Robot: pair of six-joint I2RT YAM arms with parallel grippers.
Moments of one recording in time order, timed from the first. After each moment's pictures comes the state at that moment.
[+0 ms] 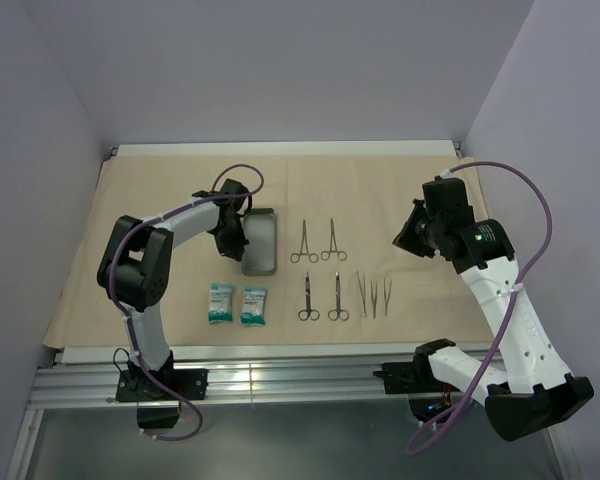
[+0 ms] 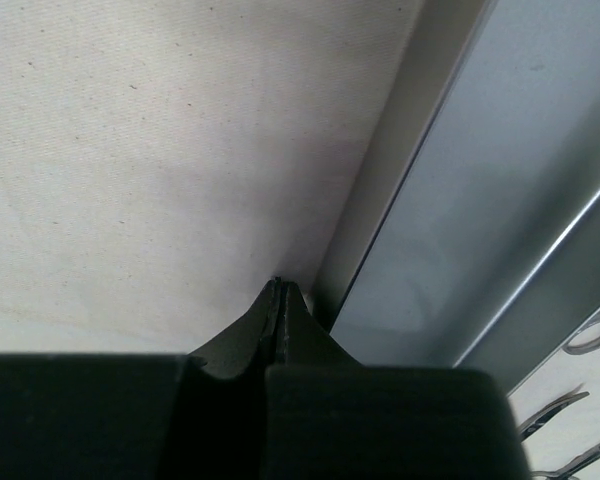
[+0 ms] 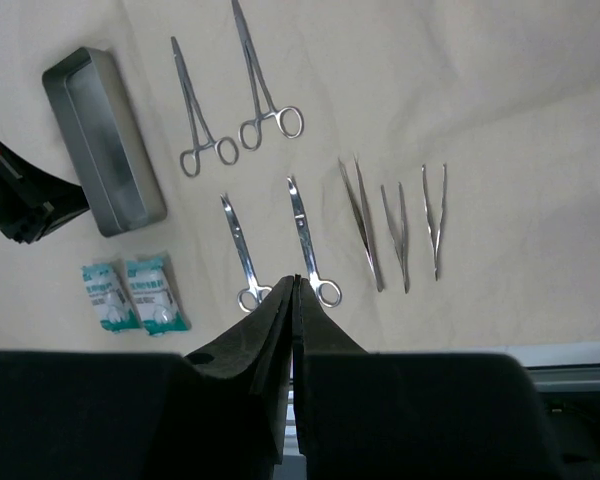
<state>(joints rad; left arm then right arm) -0.41 1.90 1.27 -0.70 -0.06 -0.70 0.26 1.02 1.22 -1.06 0.05 0.68</state>
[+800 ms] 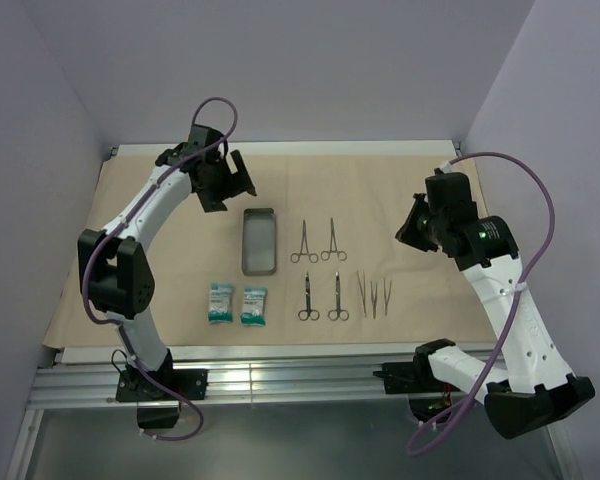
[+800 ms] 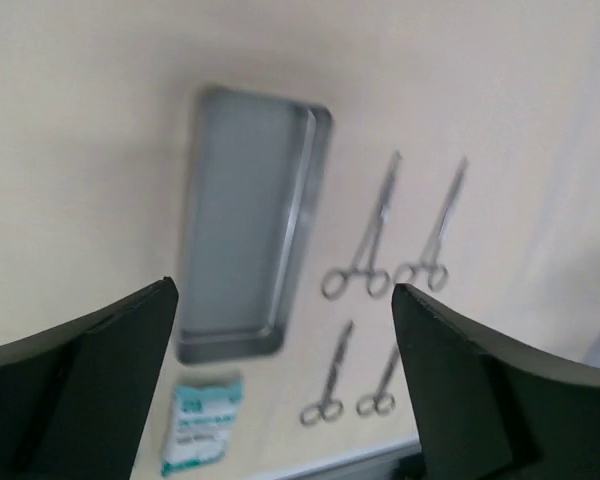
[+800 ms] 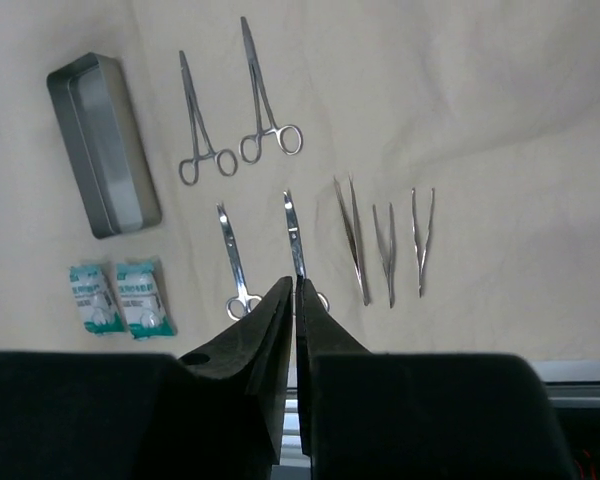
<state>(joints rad) -0.30 1.83 1.65 -0.80 0.07 -0.66 0.26 1.02 1.27 -1.06 0.07 0.61</state>
